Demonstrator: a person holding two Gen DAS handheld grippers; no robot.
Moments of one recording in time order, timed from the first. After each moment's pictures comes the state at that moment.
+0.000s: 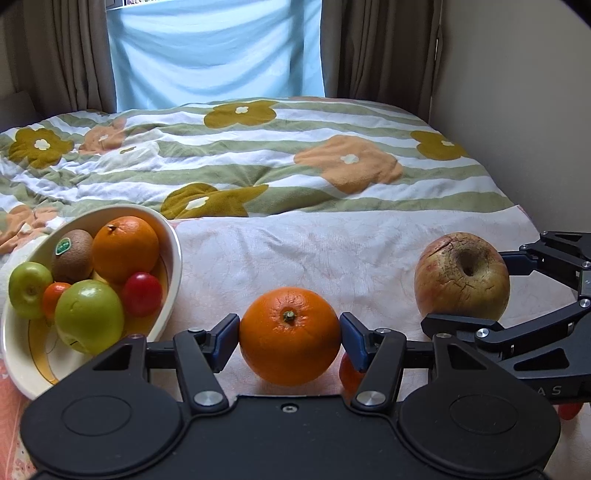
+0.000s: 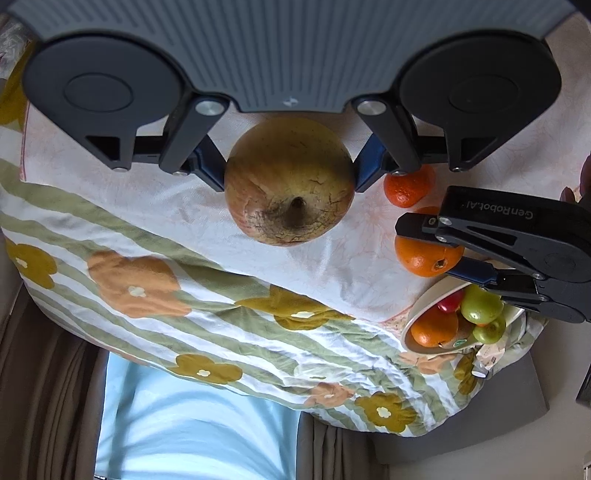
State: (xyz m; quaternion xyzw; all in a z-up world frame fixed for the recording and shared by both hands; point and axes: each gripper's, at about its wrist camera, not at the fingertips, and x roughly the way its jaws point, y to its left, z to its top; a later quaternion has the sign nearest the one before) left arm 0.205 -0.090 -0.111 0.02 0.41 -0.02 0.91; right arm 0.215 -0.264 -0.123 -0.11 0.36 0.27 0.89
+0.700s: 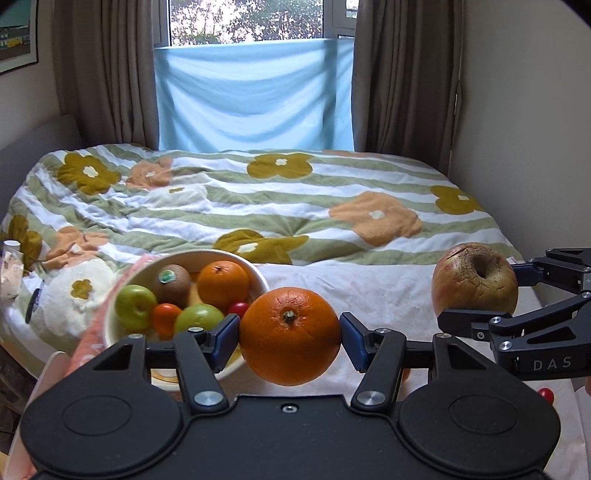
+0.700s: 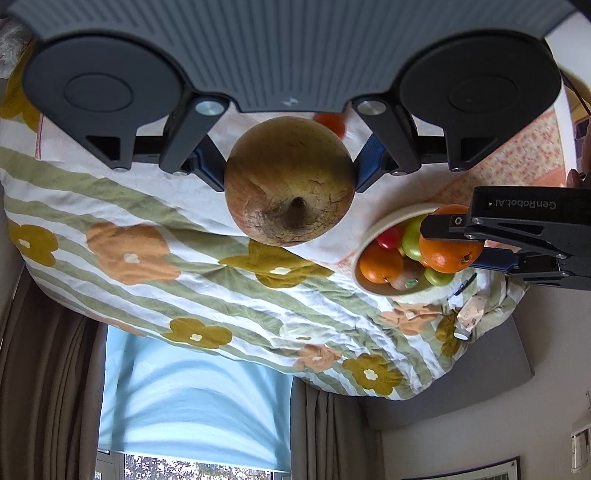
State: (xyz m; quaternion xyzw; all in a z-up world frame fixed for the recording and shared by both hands) left arm 0.136 -0.047 -0.034 0.01 0.34 0.02 0.94; right arm 0.167 -0.241 -0.044 -0.08 0.32 0.28 0.90
